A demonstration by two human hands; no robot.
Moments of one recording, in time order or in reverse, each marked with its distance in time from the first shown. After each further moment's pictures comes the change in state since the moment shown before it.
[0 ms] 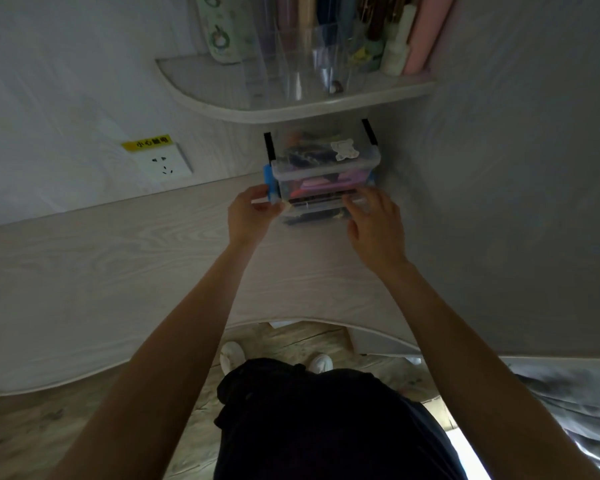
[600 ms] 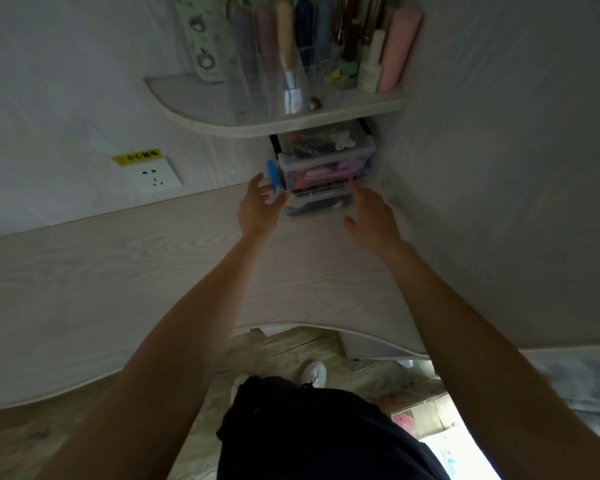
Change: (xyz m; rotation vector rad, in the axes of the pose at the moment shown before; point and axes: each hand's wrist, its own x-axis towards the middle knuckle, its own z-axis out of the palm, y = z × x) left_hand 0.006 0.030 0.032 0.014 0.006 0.024; right_hand 0.029 0.021 -0.023 0.203 -0.297 0.191
